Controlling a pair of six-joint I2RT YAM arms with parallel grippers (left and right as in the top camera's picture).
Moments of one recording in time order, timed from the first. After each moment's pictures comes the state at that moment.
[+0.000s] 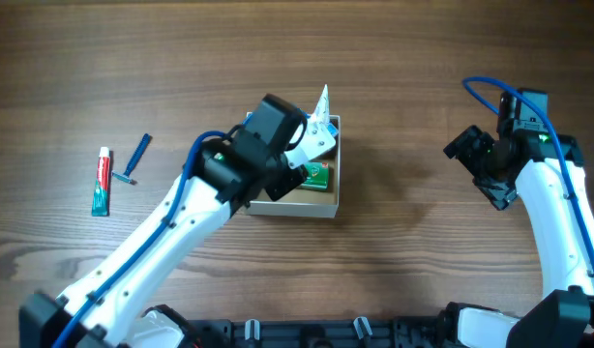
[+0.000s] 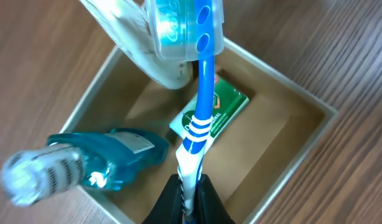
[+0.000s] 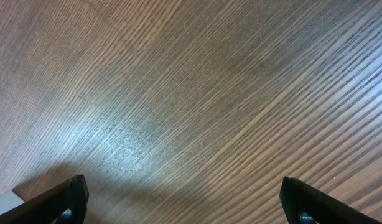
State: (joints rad) left arm -0.64 1.45 1.23 -0.83 0.01 0.41; right arm -0.16 1.43 1.05 -0.94 0.03 0.69
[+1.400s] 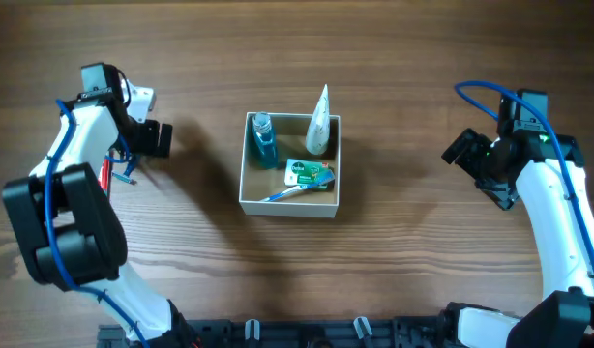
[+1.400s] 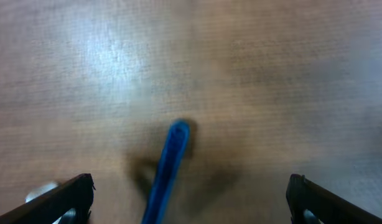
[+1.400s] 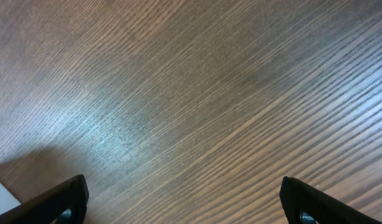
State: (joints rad) left arm 0.22 1.94 1.28 -0.65 0.01 0.35; right arm -0.16 1.43 1.05 -0.95 0.03 0.57
